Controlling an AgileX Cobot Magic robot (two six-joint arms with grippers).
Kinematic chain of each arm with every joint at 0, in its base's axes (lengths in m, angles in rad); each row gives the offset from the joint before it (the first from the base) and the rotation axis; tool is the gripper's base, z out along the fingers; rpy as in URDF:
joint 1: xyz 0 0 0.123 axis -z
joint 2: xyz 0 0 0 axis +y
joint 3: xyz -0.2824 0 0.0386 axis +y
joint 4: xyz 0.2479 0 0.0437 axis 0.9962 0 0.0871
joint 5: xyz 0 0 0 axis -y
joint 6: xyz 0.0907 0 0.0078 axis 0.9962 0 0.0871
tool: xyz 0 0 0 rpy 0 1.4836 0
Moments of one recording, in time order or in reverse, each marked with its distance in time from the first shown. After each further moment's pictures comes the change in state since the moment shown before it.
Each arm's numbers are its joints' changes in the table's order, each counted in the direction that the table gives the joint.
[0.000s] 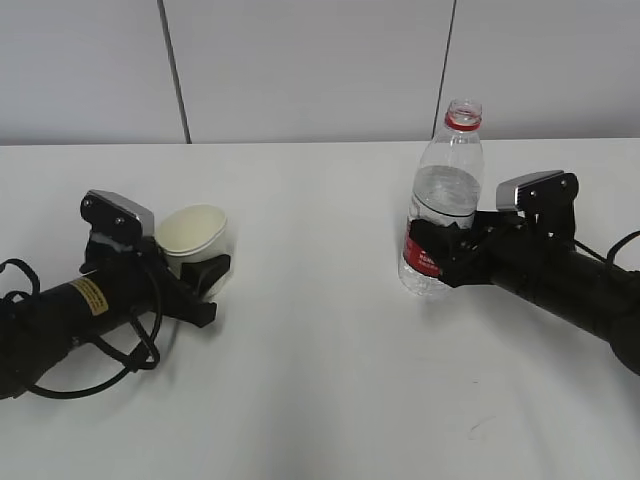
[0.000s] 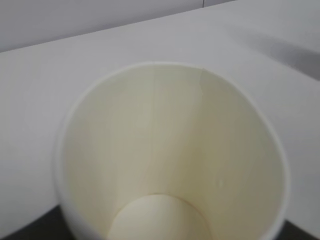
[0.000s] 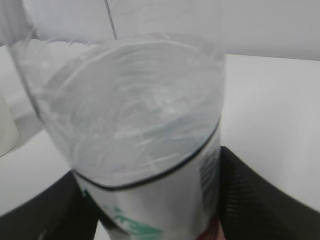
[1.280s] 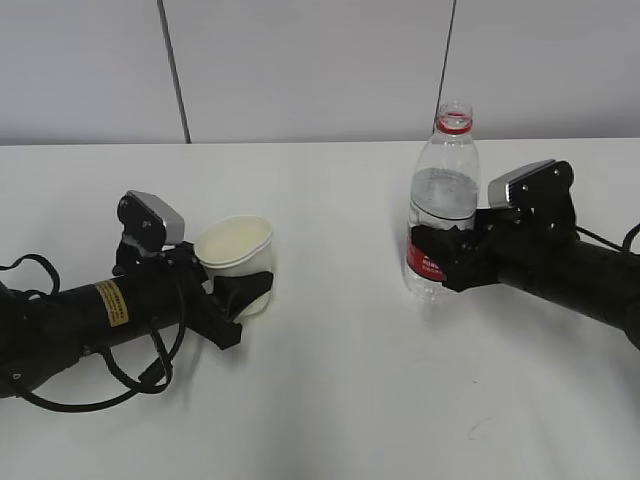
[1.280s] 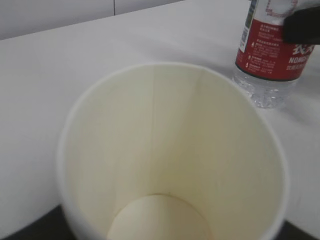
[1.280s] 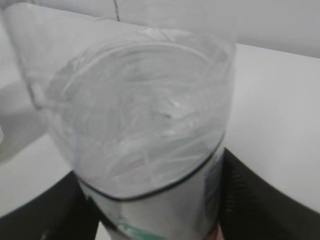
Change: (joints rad) left arm 0.062 -0.043 0.000 0.212 -0.008 -0.132; right arm 0.000 -0.085 -0.001 -0.069 -0.156 -0.028
